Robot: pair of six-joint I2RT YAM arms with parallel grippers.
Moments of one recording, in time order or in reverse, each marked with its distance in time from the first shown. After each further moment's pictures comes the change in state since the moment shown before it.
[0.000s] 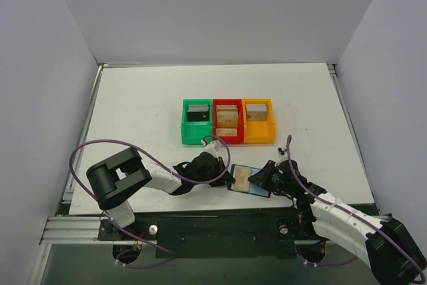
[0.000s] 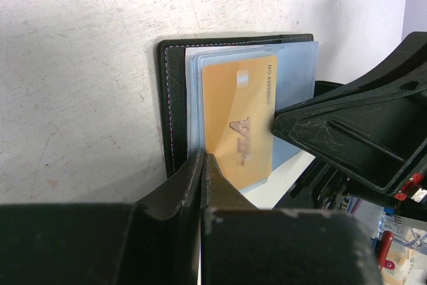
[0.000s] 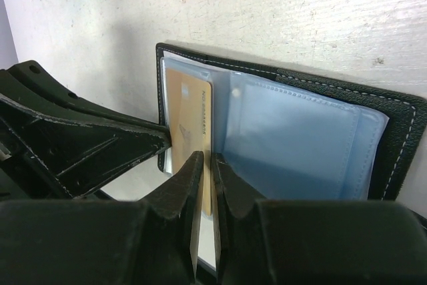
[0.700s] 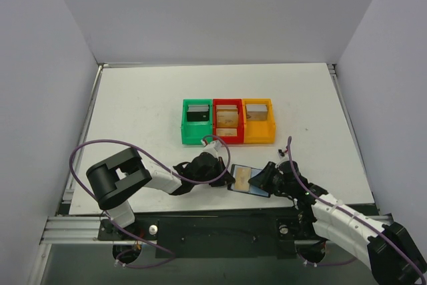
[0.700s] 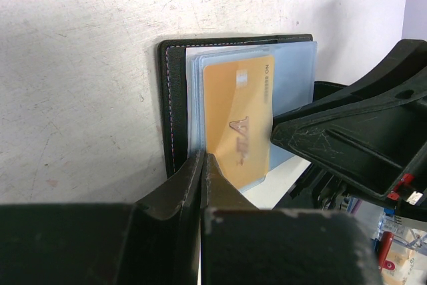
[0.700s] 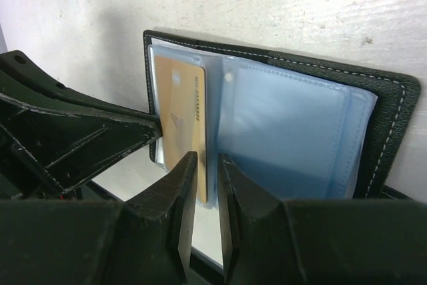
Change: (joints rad) left arm 0.000 0.000 0.000 -0.001 -0.003 0.000; right arm -0.013 -0.034 0.000 -0.057 -0.015 -0.005
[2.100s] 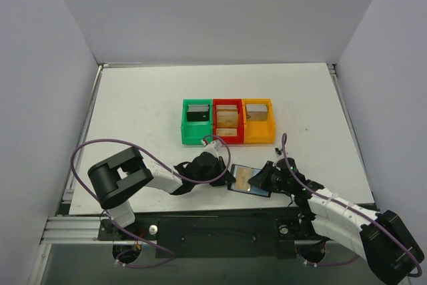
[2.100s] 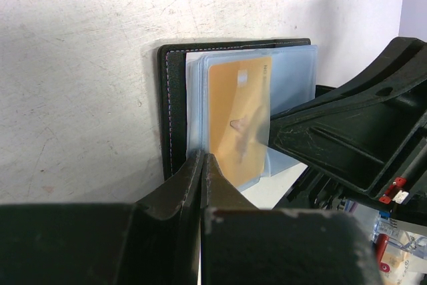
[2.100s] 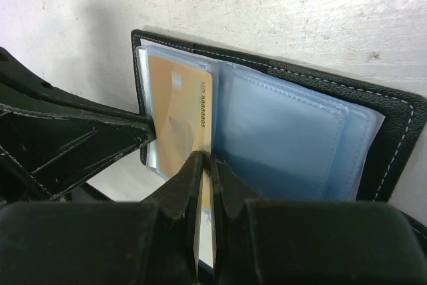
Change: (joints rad) left arm 0.000 0.013 0.006 0.012 -0.001 -0.013; right arm -0.006 0.121 0.030 0.032 -0.027 -0.053
